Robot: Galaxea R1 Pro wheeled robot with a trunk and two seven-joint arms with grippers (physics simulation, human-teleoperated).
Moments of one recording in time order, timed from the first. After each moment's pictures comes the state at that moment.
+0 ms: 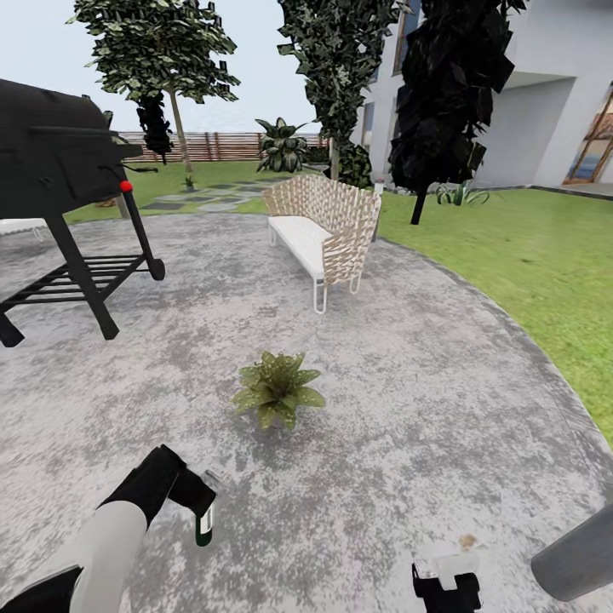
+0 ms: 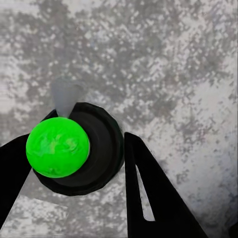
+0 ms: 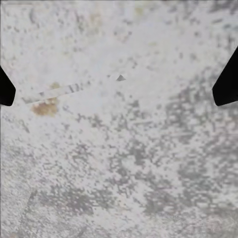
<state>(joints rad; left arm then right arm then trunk) -0.76 0.01 0.36 -0.48 -1.07 0.51 -0.85 -0.37 -0.01 -0.35 -0.22 0.53 -0.44 -0.15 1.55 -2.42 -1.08</state>
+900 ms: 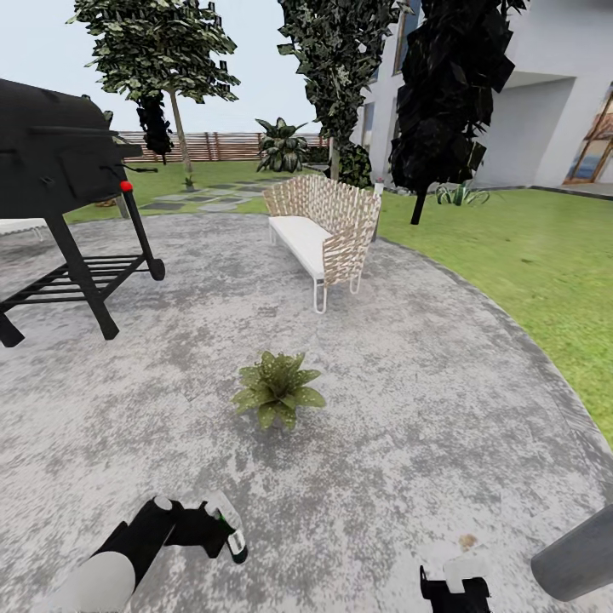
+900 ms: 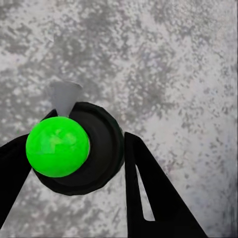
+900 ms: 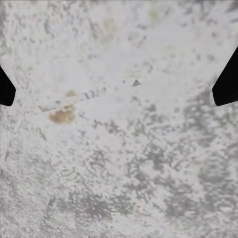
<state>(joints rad) -0.63 0.03 0.31 -0.38 -0.83 0.06 -0.83 -0.37 -0.02 -0.36 -0.21 0.51 -0.44 -0.20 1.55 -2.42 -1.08</state>
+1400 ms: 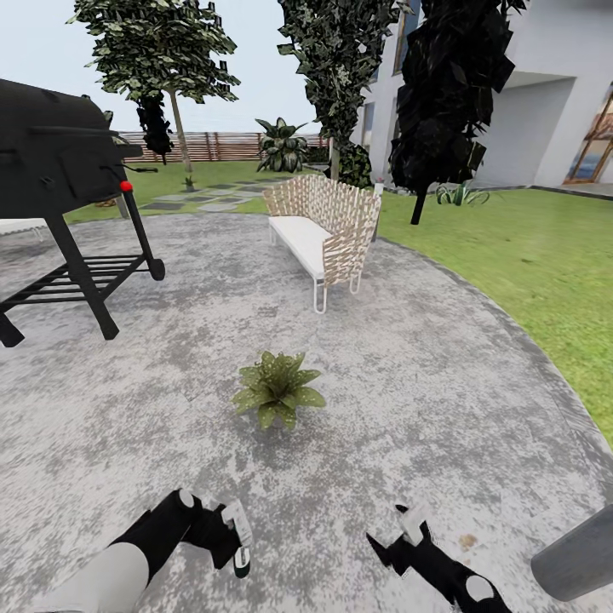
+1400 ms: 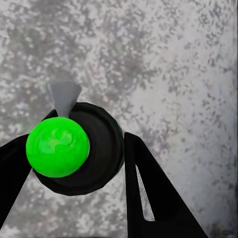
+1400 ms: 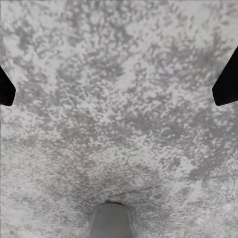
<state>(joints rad) -0.65 0.02 0.03 -0.38 -0.83 0.08 -0.87 -0.37 -0.01 -0.28 -0.53 0.51 -0.43 0.54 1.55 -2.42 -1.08</state>
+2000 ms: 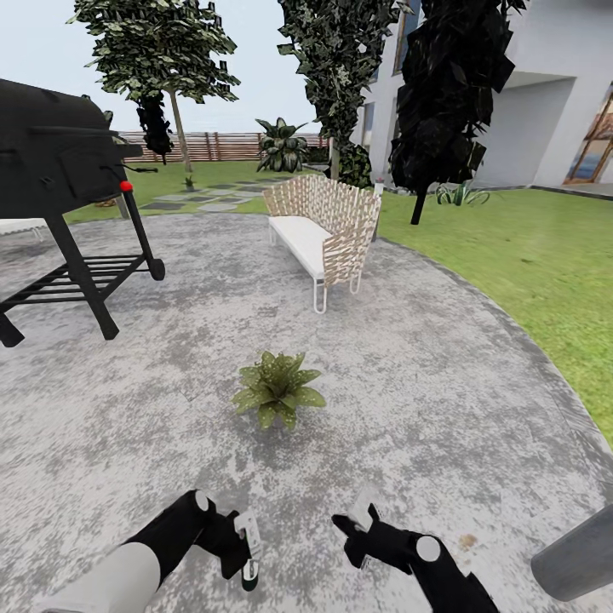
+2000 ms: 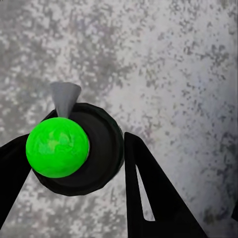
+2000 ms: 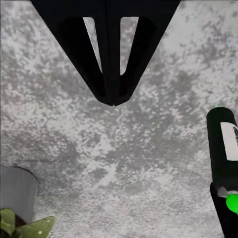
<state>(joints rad) -0.65 -0.01 -0.09 -0.37 -0.83 0.08 -0.91 -0.40 0.05 -0.01 -0.67 0.51 -0.28 0.70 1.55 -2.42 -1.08</state>
